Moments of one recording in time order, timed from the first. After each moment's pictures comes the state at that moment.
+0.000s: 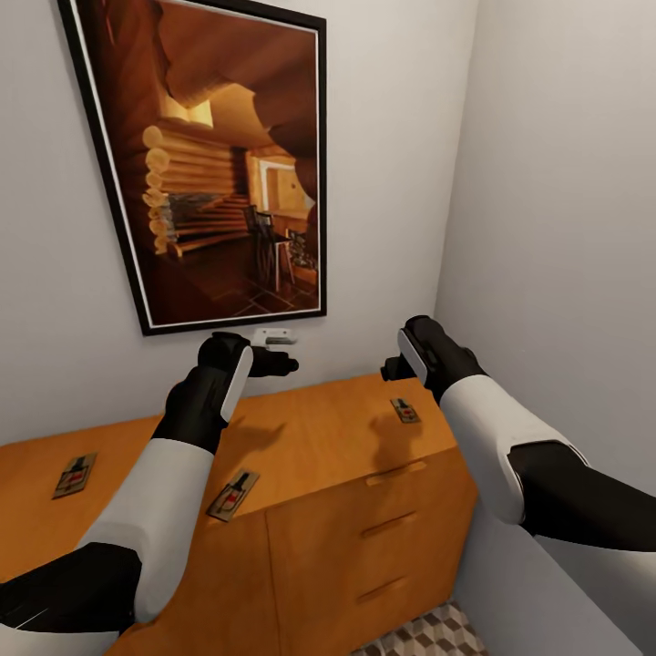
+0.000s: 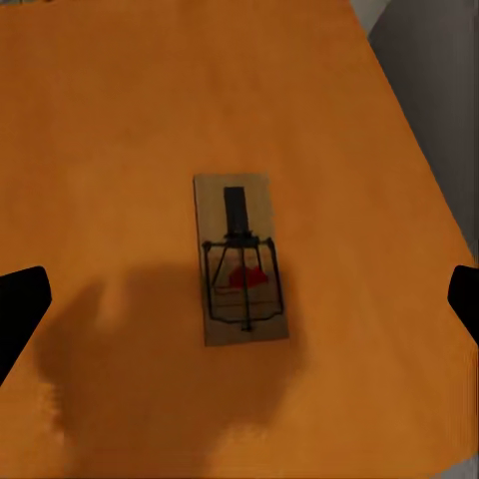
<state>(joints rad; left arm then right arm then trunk) -1.03 -0.16 -0.07 -1.06 0.01 1.04 -0.02 -1.31 0.13 0.07 -0.47 0.01 1.04 -0.18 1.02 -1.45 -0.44</state>
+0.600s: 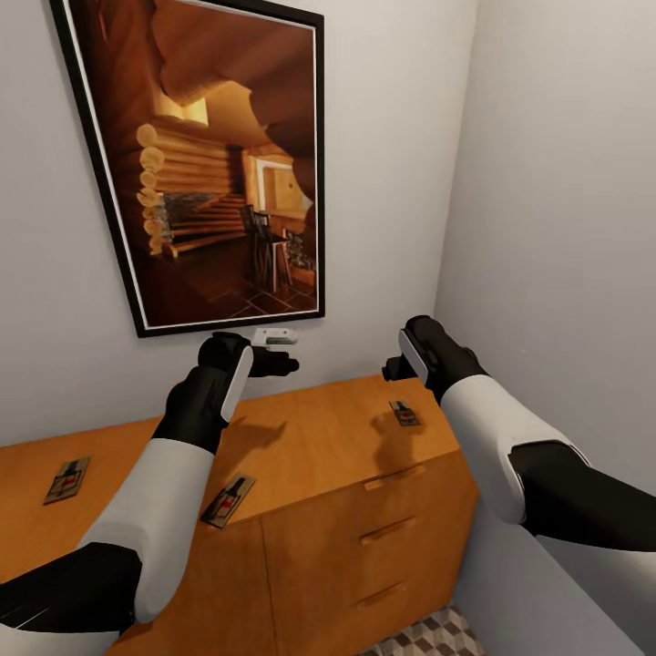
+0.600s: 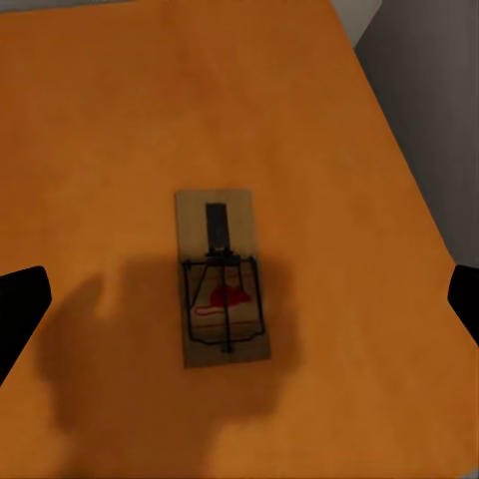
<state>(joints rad) -1.03 -0.16 -0.07 -1.06 0.01 1.04 -0.02 -1.31 0.13 0.07 -0.47 0.02 1.04 -0.18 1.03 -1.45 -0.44</state>
